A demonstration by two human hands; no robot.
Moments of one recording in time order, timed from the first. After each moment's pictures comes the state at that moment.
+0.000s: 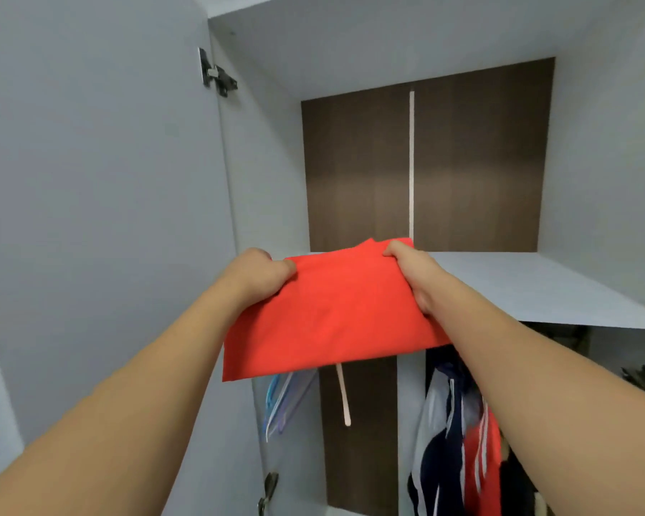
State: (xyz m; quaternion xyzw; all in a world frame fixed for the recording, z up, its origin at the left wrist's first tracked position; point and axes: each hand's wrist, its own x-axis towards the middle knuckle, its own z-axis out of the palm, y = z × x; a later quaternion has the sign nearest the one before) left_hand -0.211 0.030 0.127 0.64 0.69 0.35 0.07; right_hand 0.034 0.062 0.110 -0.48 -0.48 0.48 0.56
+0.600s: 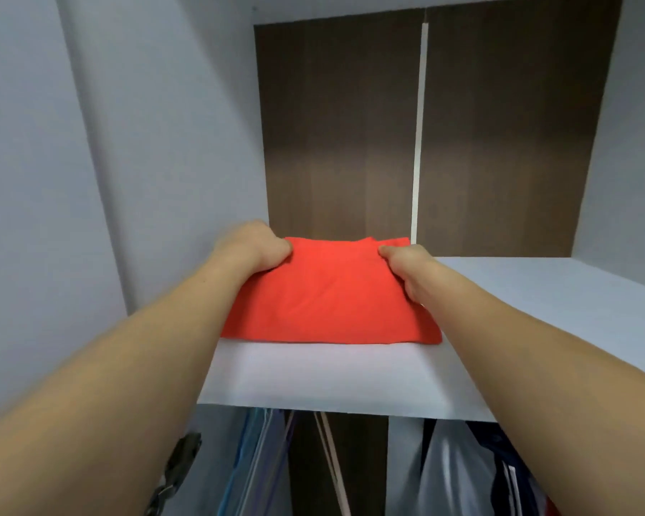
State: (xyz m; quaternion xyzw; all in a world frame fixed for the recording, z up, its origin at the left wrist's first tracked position) left_hand -0.219 0.375 0.142 0.68 0.69 0.23 -0.03; right_hand 0.008 0.365 0.100 -0.63 -0.43 0.33 0.55
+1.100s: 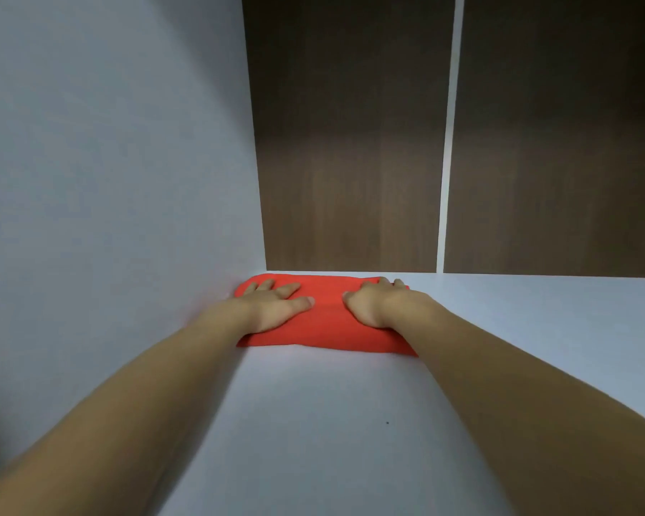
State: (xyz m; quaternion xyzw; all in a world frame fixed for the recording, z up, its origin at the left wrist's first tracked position) left_hand -0.208 0.509 0.059 0.74 0.67 0.07 0.08; right_hand -0.006 0.470 0.081 -0.72 -0.68 0.10 0.05
